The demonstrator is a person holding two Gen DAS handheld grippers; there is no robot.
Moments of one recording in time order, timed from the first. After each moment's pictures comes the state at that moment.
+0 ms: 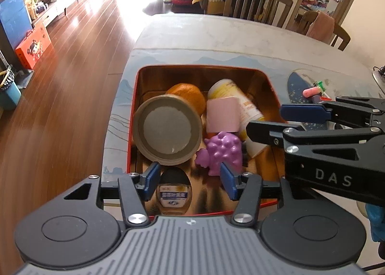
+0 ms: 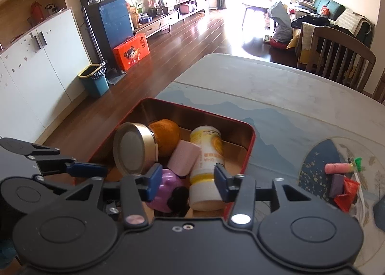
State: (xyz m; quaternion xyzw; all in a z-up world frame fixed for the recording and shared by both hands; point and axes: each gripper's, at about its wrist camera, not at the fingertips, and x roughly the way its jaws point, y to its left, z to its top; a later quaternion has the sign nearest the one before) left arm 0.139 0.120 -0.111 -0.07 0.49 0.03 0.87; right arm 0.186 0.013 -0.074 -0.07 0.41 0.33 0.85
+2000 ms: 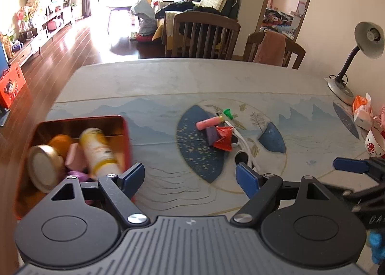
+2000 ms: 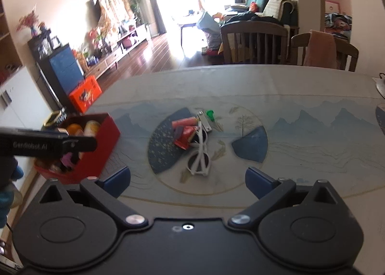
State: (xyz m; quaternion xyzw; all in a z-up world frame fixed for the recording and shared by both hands) left arm 0.151 -0.064 -0.063 -0.06 0.41 -0.03 0.91; right arm 0.161 -0.255 -0.085 0.03 0.39 0.23 0.89
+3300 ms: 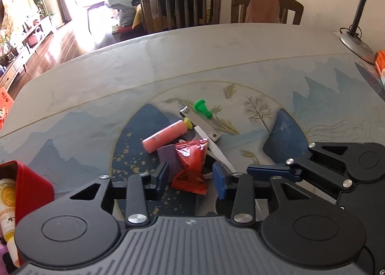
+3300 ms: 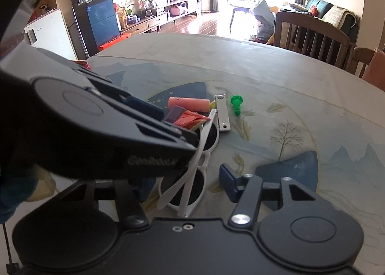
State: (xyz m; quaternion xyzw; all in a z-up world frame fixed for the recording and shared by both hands) left arm 0.284 -0.155 -0.160 0.04 0.45 -0.04 0.89; right arm 0.257 -0.217 -0.172 -0.08 0.39 0.34 0.85
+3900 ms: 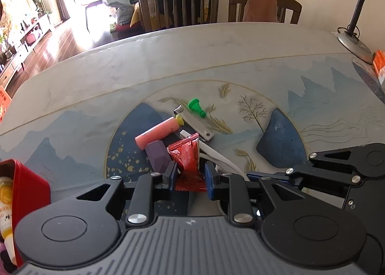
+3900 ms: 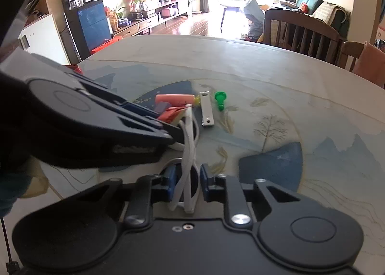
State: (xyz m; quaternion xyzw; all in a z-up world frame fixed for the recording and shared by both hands) left arm 0.281 -0.158 -0.156 0.03 0.45 -0.05 0.89; right arm 0.259 -0.232 -0.168 -0.07 0.39 0.32 0.86
